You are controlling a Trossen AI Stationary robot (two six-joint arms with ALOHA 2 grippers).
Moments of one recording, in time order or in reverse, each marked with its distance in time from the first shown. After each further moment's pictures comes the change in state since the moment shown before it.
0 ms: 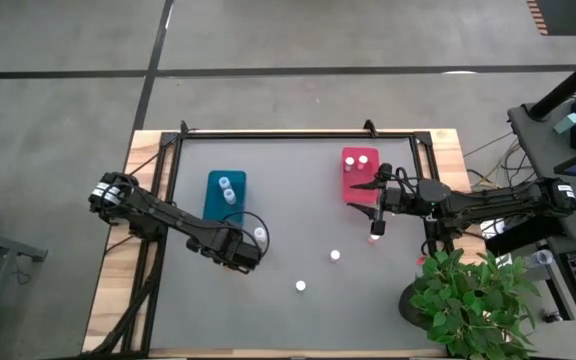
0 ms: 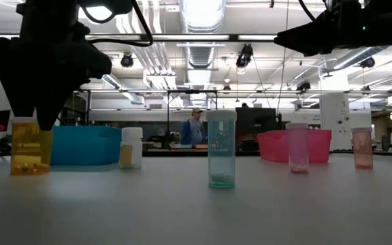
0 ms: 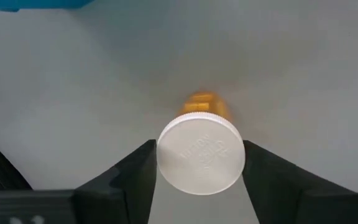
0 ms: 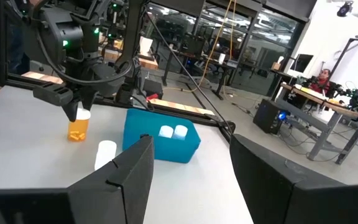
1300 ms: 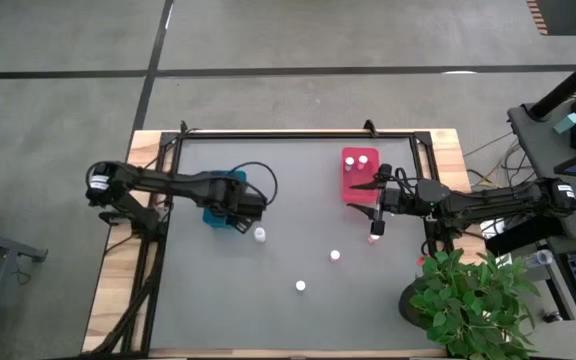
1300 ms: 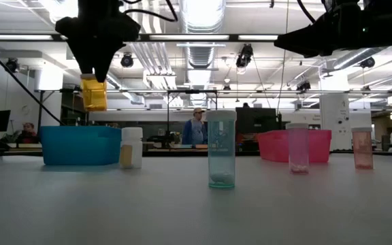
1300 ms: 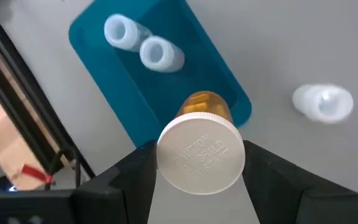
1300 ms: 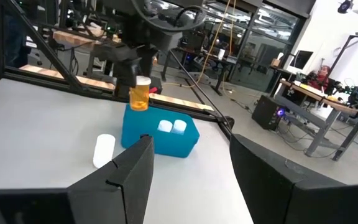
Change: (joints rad) left arm 0.270 -0.072 0.286 -0.357 -0.282 0.475; right arm 0.000 0.000 0.000 -0.021 0.008 -0.007
